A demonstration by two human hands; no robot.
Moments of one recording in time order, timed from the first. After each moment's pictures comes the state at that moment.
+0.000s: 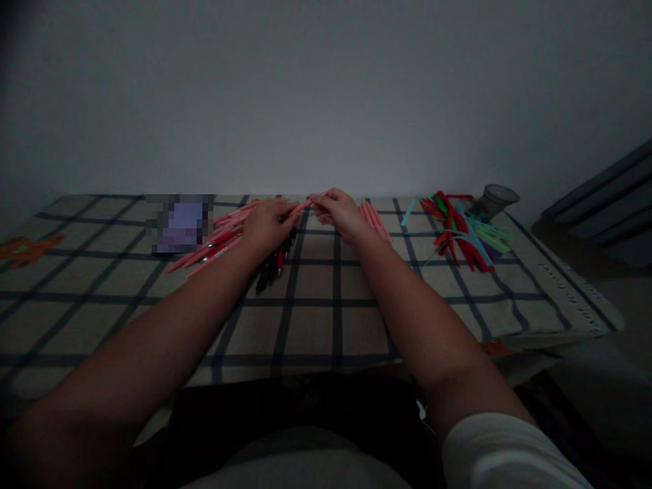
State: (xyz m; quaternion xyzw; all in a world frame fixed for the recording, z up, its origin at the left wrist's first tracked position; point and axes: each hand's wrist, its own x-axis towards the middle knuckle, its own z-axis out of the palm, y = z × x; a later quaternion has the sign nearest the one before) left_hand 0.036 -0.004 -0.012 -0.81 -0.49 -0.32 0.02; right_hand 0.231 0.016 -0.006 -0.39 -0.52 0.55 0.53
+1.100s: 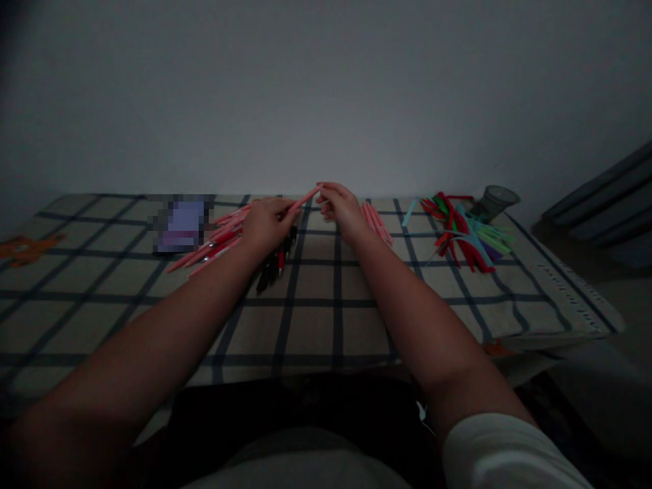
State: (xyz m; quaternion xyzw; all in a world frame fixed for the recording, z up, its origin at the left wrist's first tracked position) left_hand 0.037 -0.007 -0.008 -0.80 -0.50 -0.34 0.02; right_hand 0.230 0.019 -0.004 -0.38 -0.52 0.51 0.57
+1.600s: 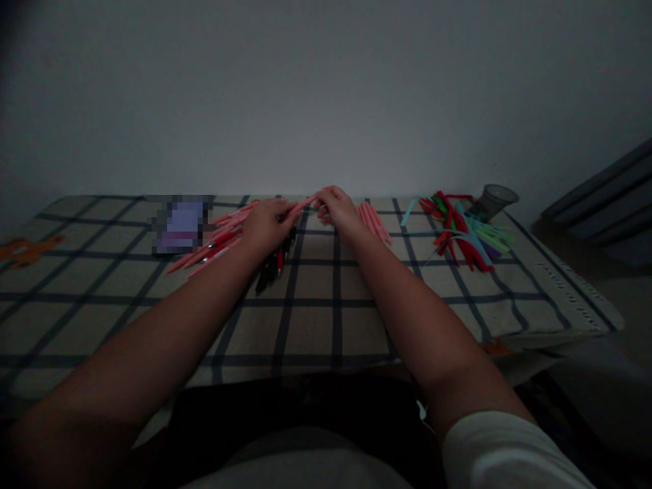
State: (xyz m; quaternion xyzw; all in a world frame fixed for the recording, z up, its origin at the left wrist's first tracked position) left_hand 0.037 -0.003 -0.013 -0.81 -0.49 -0.32 0.02; right_hand 0.227 0.019 -0.008 -0.39 -0.52 0.52 0.55
